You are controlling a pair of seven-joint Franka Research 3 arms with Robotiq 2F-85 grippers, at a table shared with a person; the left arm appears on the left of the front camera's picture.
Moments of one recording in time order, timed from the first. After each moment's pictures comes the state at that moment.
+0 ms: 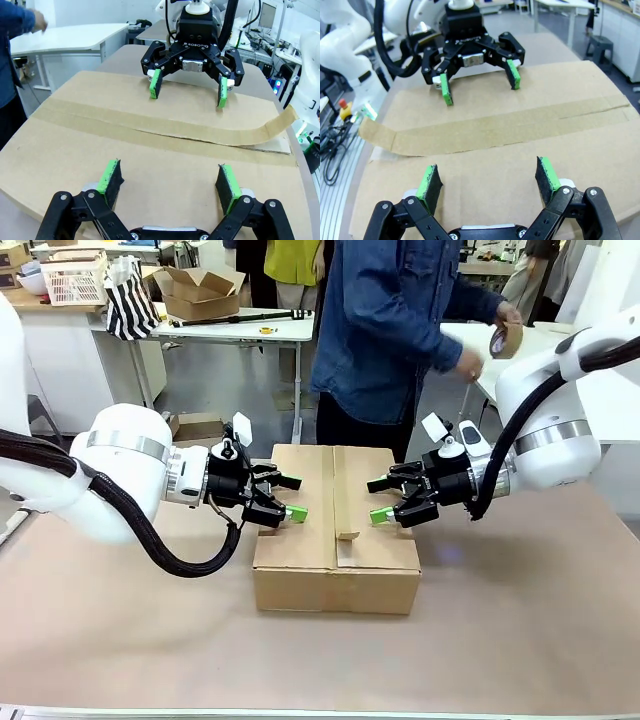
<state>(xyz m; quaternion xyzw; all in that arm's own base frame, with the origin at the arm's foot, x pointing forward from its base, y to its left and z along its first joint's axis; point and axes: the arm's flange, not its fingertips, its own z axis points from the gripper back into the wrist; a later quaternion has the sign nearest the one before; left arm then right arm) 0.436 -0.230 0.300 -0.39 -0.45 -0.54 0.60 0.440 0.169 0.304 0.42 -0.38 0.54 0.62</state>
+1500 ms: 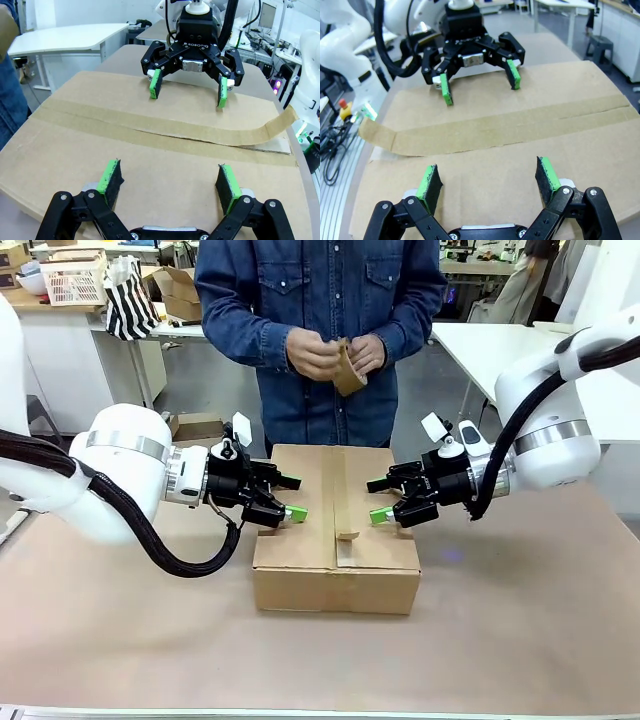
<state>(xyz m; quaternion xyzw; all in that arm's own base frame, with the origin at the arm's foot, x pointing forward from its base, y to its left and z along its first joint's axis) 0.436 -0.230 0.300 -0.39 -0.45 -0.54 0.60 0.440 0.169 0.304 0.42 -0.38 0.54 0.62</state>
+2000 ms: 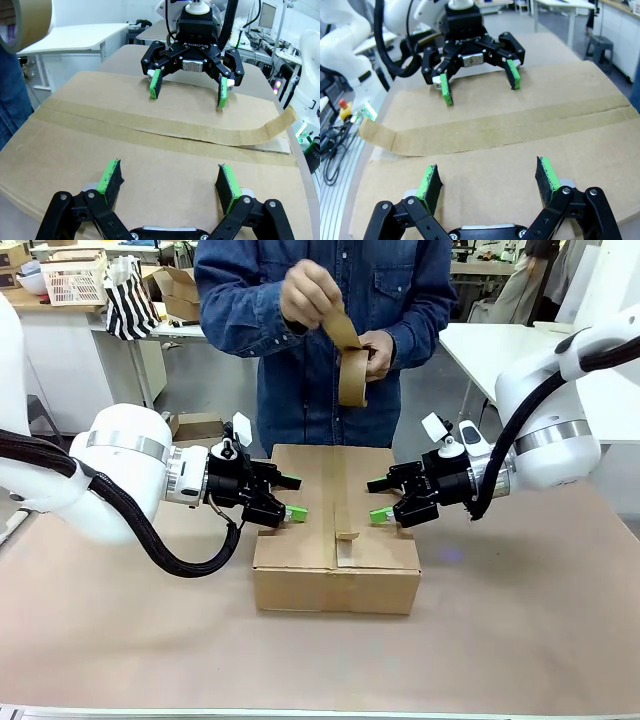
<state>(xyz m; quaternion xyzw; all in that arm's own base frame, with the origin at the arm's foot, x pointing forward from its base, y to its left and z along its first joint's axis) 0.436 -0.230 0.300 -0.39 -0.45 -0.54 0.60 0.440 0.169 0.304 0.42 -0.38 0.54 0.62</state>
